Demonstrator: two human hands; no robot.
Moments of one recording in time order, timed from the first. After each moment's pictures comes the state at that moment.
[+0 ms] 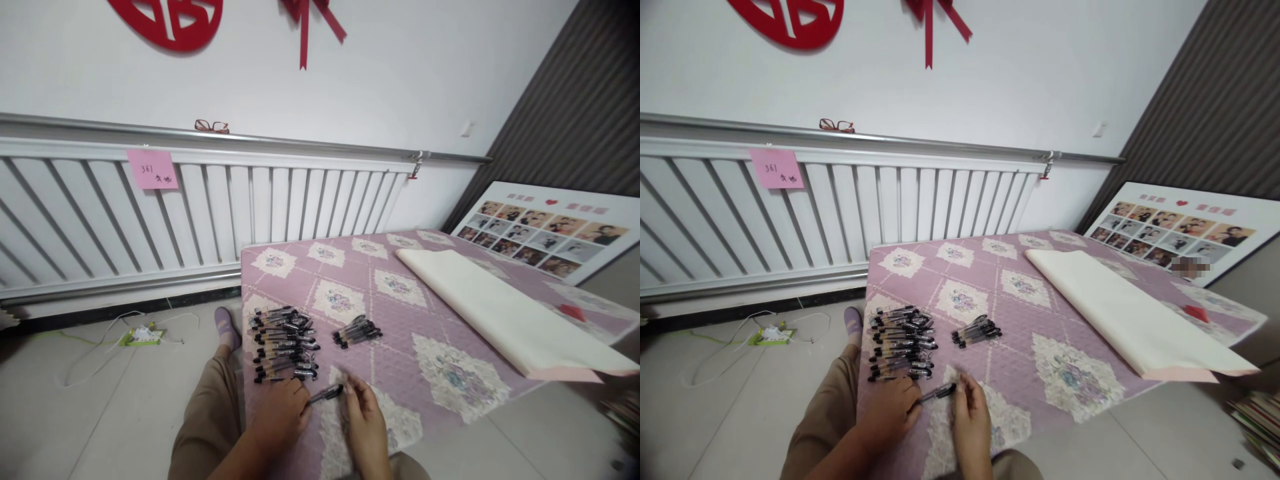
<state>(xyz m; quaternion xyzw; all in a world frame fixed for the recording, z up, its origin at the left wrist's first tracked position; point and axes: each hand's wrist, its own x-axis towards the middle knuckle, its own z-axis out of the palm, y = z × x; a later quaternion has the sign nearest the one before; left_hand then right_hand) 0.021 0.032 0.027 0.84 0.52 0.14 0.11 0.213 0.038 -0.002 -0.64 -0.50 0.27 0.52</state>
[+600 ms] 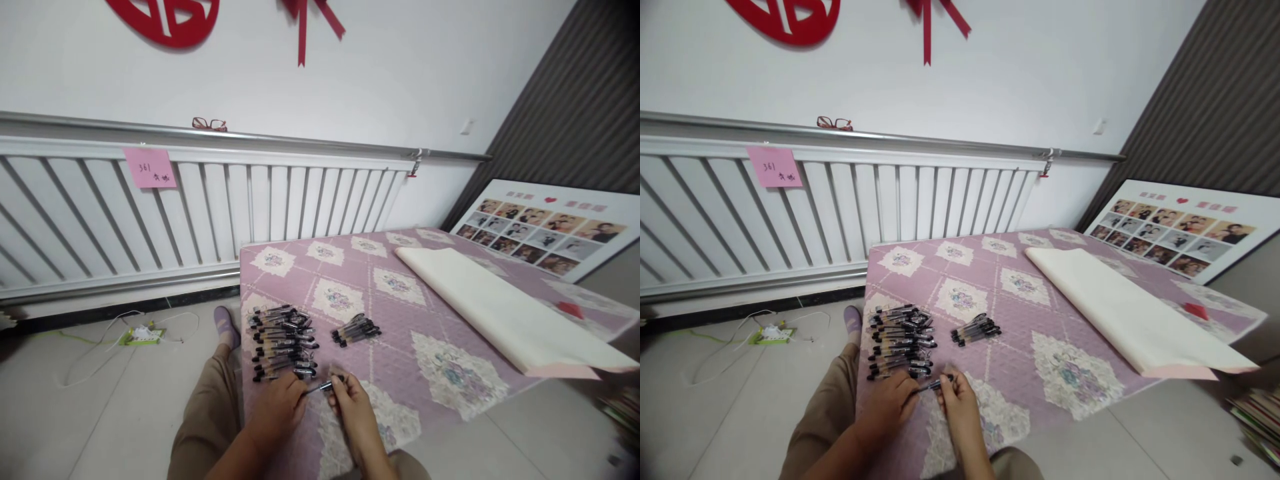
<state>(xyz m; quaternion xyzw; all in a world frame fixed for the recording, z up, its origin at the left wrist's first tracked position) 0.016 0.033 0.017 0.82 0.51 0.23 0.12 0.188 0.043 0.031 -0.56 -0.41 0.51 0.51</state>
